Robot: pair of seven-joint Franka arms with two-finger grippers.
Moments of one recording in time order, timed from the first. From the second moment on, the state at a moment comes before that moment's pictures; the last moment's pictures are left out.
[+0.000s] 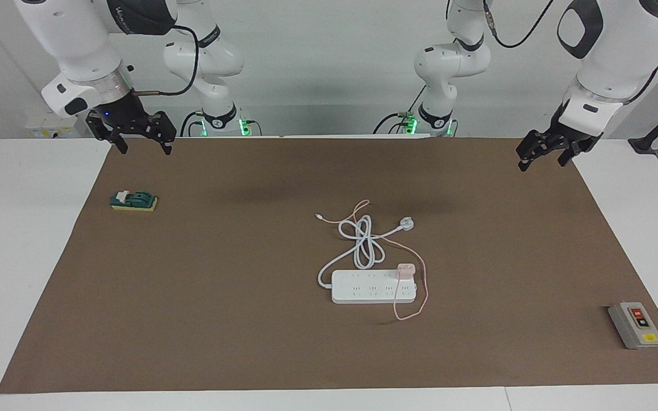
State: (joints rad) left arm 0.07 0.01 -0.11 -1.60 0.02 1.61 -0.08; right arm -0.03 -0.05 0.03 -1.65 -0.01 1.53 0.05
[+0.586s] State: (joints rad) left arm 0.10 0.01 -0.11 -1.61 -0.03 1.61 -0.08; right arm -0.03 -0.05 0.03 -1.65 -0.01 1.53 0.05
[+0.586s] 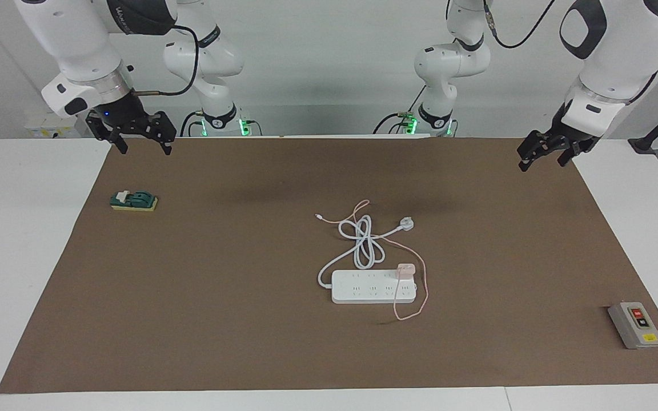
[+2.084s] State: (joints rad) left arm 0.14 0.10 -0.11 -1.77 -0.46 1.97 -0.20; right arm 0.27 0.34 0.05 -1.61 0.65 1.92 1.35
